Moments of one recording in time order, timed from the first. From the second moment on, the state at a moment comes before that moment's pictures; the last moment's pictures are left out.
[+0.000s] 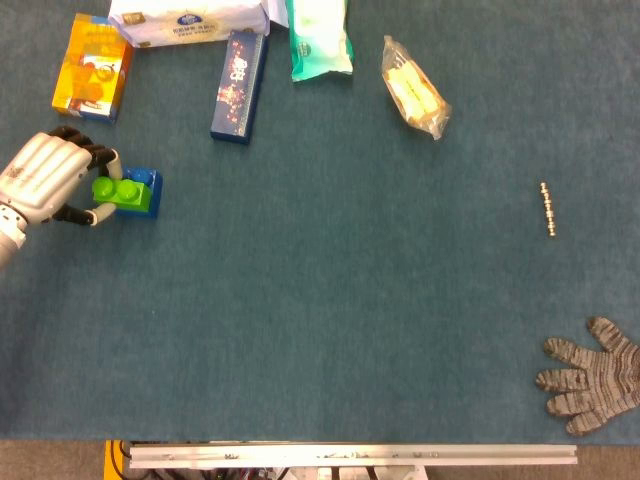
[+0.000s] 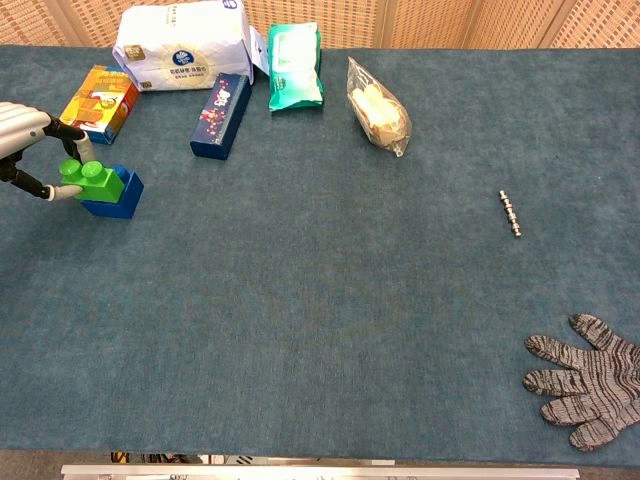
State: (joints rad) left arm -0.59 -1.38 0.12 -0.91 1.67 1.10 -0.54; right arm 0.03 -0.95 0.06 -1.73 -1.53 1.53 0.09
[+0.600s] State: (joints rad) left arm -0.57 -1.42 0.12 -0.86 1.65 1.10 -0.52; right arm 0.03 -0.95 0.06 -1.73 -1.52 1.53 0.10
